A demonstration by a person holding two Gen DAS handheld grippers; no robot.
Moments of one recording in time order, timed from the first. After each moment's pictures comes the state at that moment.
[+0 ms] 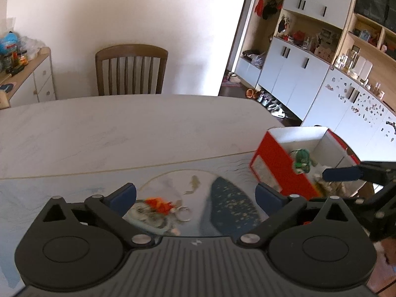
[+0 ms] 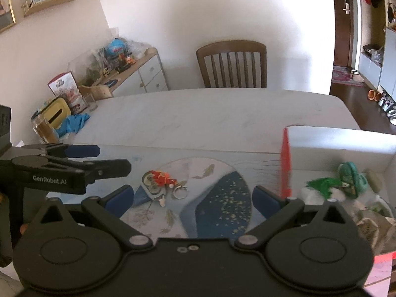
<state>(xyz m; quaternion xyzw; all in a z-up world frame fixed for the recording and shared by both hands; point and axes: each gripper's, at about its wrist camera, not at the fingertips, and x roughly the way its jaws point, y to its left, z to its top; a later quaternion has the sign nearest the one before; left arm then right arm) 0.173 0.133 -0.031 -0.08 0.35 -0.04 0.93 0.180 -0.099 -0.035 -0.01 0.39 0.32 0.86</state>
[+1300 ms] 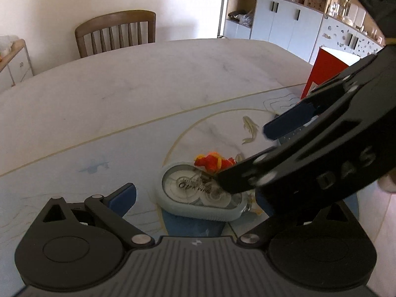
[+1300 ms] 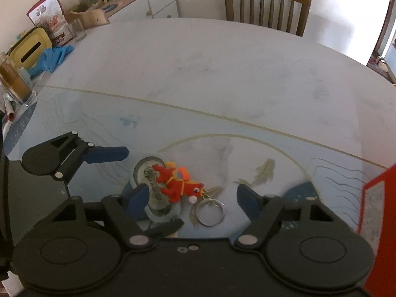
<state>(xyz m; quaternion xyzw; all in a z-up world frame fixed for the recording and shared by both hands) 0.234 0.178 -0.169 0.00 0.41 -0.08 0.91 0.257 0.066 -0.140 -0.12 0.50 0.33 0.79</state>
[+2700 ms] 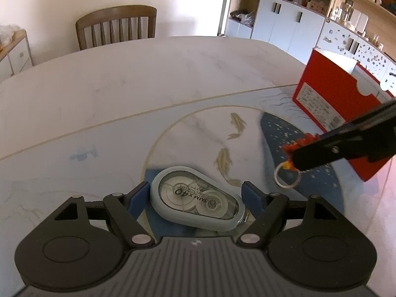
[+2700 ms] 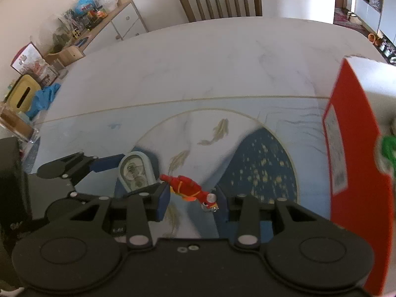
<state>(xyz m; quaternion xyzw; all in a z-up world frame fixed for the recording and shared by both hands) 0.224 0.172 -0.165 -0.02 0.42 -0.09 0.90 0.233 -0.019 -0.122 0.00 0.53 0.28 0.80</state>
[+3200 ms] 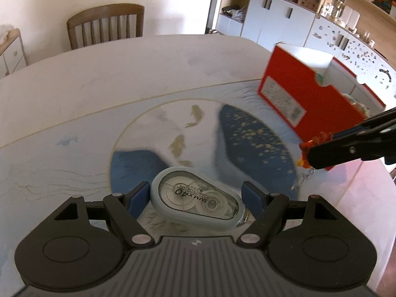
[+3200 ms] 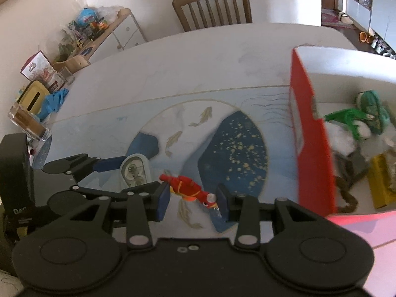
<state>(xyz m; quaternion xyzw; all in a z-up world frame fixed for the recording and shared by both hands) 0.188 0.133 -0.134 -0.02 0.43 -0.10 0.90 0.188 -0.074 -0.093 0.02 0.51 0.27 0.82</state>
